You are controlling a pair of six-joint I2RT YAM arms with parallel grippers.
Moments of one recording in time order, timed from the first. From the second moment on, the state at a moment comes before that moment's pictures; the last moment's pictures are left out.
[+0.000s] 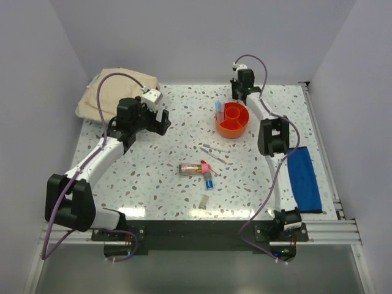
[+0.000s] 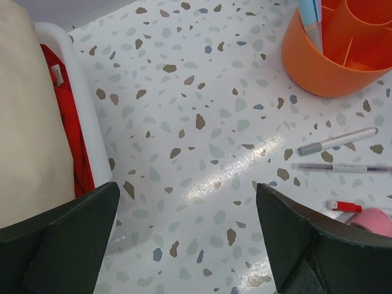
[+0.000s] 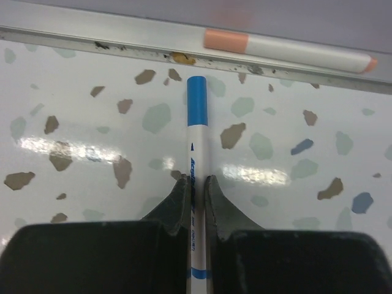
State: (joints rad) left arm -0.25 1.38 0.97 -0.02 0.28 0.11; right arm 0.19 2.71 2.43 -0.34 0.09 0.02
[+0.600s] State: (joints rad) left arm -0.25 1.44 0.97 -0.02 0.29 0.11; right arm 0.10 2.43 2.09 -0.65 -0.07 -0.08
